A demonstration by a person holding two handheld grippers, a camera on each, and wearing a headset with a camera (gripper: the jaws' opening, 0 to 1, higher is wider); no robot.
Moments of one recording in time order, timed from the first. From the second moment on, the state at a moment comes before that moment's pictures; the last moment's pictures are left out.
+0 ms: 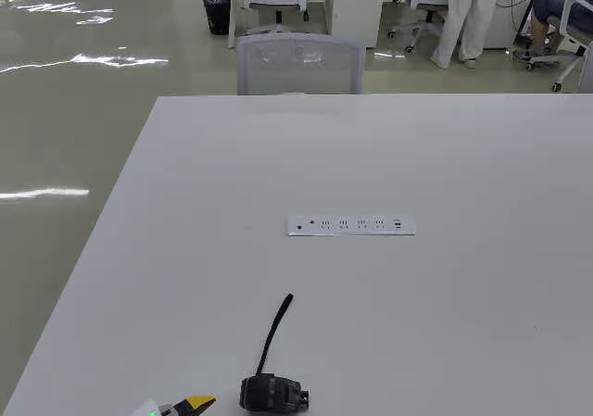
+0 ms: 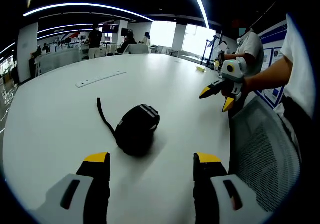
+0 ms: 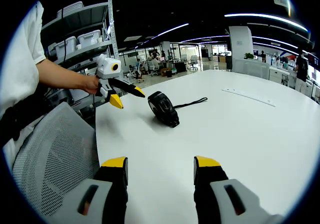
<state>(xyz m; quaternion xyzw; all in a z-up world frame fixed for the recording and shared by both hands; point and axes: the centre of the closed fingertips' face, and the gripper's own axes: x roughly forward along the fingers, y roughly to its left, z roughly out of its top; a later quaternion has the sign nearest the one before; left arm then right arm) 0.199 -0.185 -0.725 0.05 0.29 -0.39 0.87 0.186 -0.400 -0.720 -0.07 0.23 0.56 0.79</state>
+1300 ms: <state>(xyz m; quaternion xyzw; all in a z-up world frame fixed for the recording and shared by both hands) 0.248 -0.204 -0.740 0.11 0.30 -0.43 0.84 0.229 -0.372 -0.730 -0.09 0.23 0.60 0.76</state>
